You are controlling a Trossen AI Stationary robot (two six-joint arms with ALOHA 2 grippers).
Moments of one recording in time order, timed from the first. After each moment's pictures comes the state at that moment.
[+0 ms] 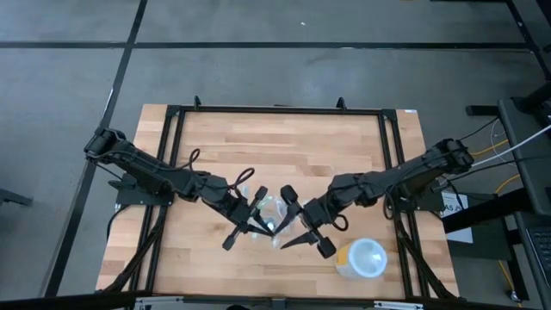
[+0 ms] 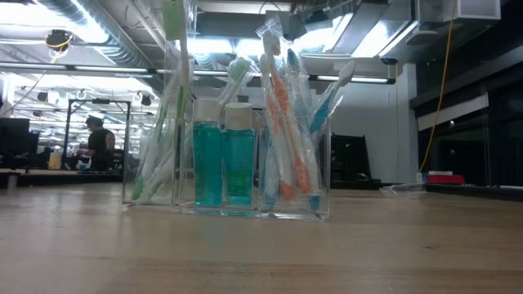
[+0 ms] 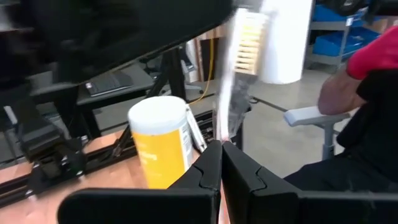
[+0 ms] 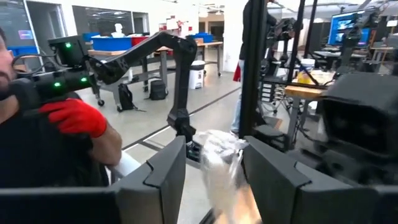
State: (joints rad) left arm -0.34 1.41 0.99 0.33 0.16 0.10; right arm 0.38 1.57 1.26 0.33 -0.26 0.01
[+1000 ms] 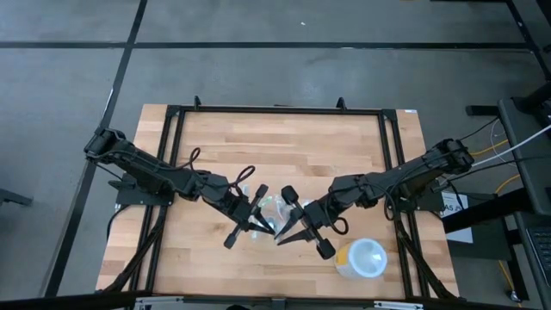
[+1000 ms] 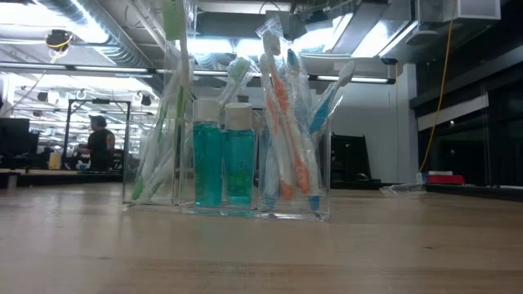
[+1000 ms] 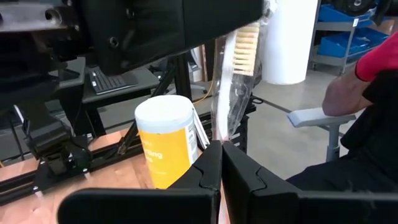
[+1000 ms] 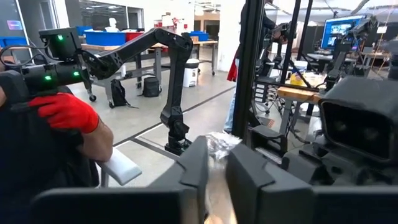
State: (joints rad) left arm -0.33 1.41 0.99 0.33 0.15 0.09; right arm 0.40 1.57 1.26 0.32 -0.22 -0.02
